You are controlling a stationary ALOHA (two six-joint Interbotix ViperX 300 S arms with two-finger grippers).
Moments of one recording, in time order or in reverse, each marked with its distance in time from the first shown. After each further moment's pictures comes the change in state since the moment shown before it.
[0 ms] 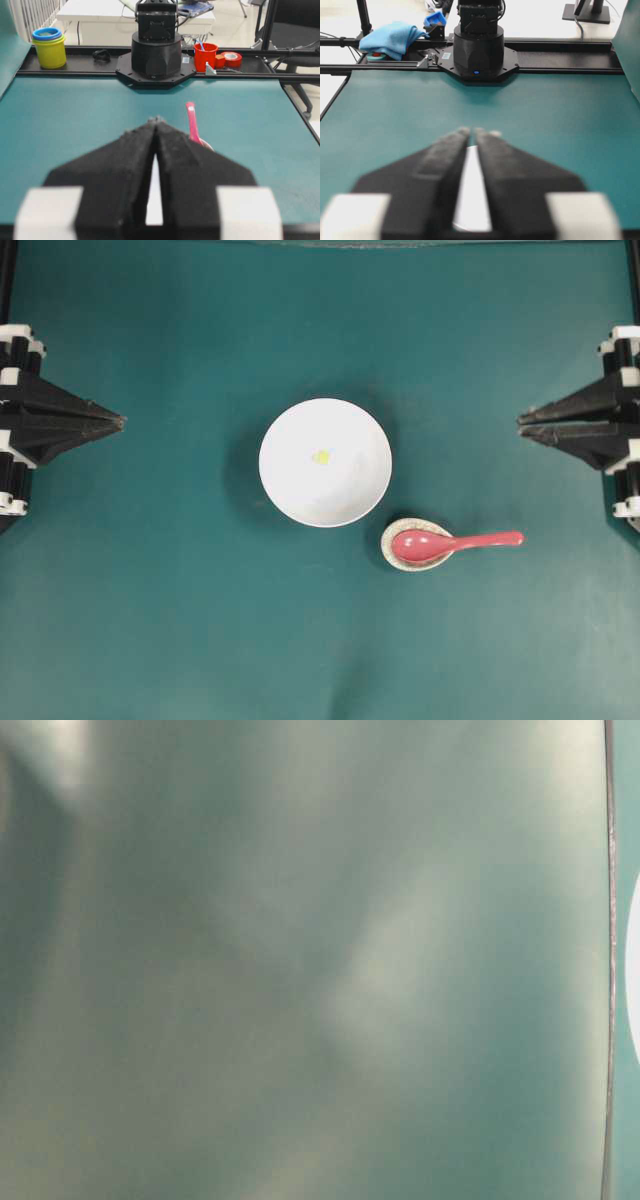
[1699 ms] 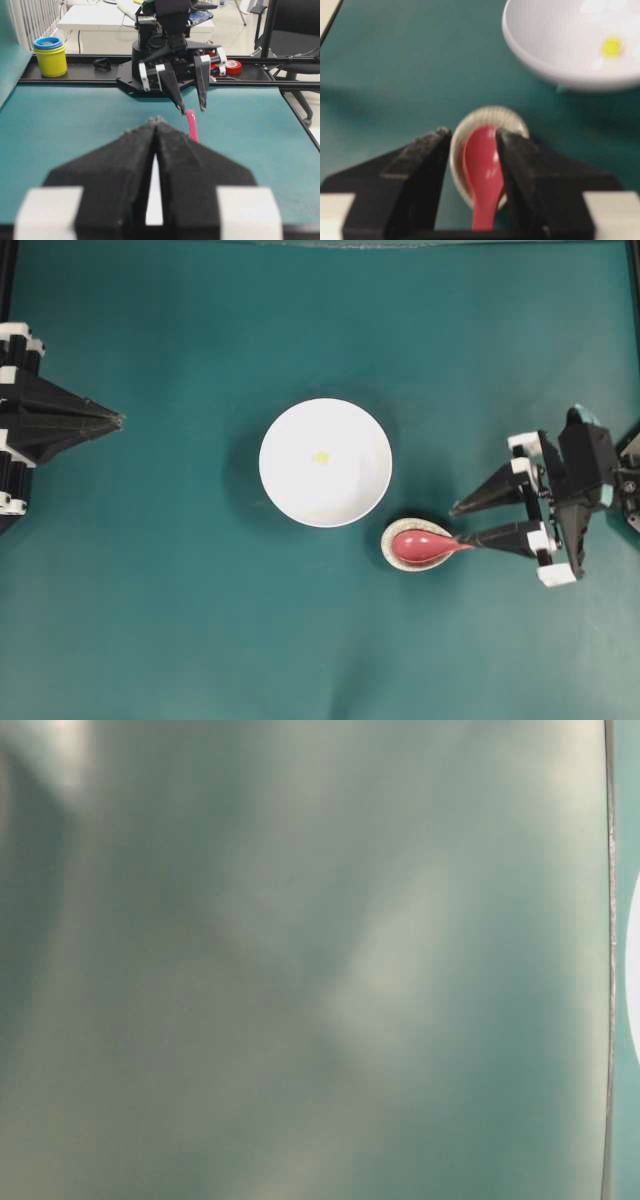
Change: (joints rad) left arm 0.000 0.000 0.000 0.002 -0.018 0.009; right arm 0.212 0.629 0.133 0.071 -0.430 0.212
